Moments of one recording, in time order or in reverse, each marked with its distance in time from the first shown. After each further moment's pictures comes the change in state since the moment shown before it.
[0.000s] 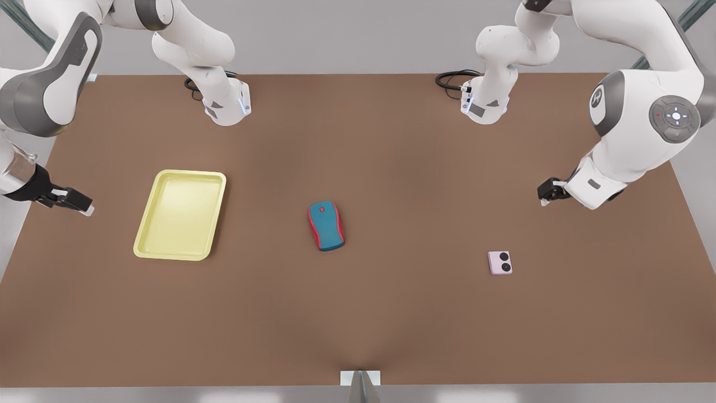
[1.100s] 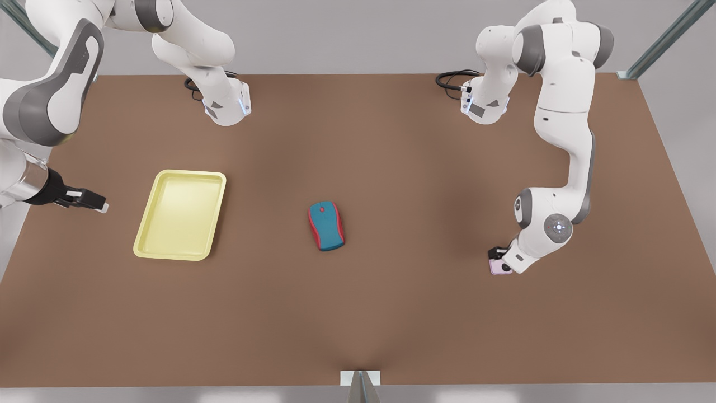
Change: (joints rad) left arm 0.013 0.401 0.035 -0.460 -0.106 0.863 0.049; right arm 0.003 0.014 0.000 -0.028 0.035 -0.055 -0.057
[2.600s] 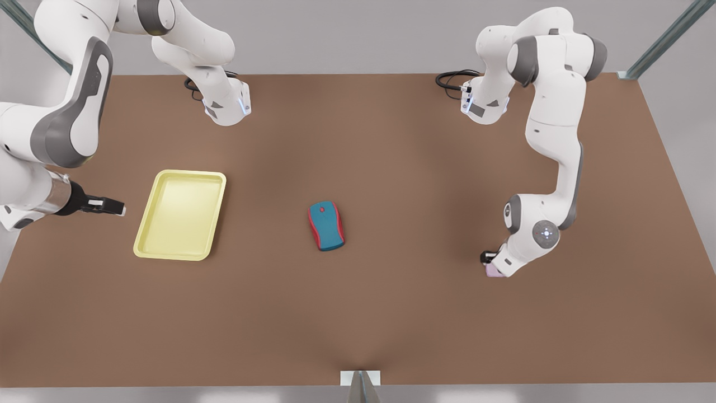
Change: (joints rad) left arm -0.015 0.072 -0.030 0.057 -0.041 0.027 0.023; right arm 0.059 0.017 -0.057 -0.093 -0.002 0.012 -0.041
